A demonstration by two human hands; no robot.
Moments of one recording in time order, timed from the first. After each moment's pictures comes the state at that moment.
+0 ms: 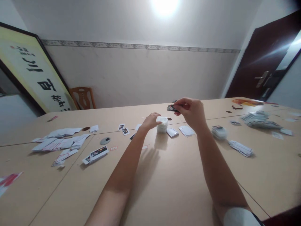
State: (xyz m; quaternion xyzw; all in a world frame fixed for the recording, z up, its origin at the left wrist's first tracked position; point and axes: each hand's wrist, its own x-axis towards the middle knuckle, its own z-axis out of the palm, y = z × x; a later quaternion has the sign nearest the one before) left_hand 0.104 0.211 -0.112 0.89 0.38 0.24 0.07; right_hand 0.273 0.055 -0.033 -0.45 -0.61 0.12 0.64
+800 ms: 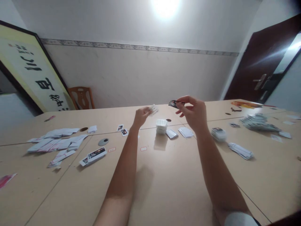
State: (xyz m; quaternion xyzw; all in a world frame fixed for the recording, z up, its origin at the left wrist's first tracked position) left_hand 0.071 0.222 -0.095 0.78 0.36 0.46 0.22; right_hand 0.271 0.055 -0.031 -0.45 -0.58 0.11 0.67
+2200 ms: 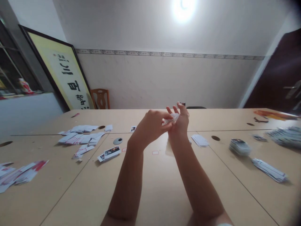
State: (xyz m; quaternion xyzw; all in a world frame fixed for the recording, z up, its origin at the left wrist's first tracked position) left_hand 0.045 0.056 -0.005 0.86 0.34 0.38 0.08; right_hand 0.148 0.086 -0.029 -0.22 -0.19 0.48 0.83
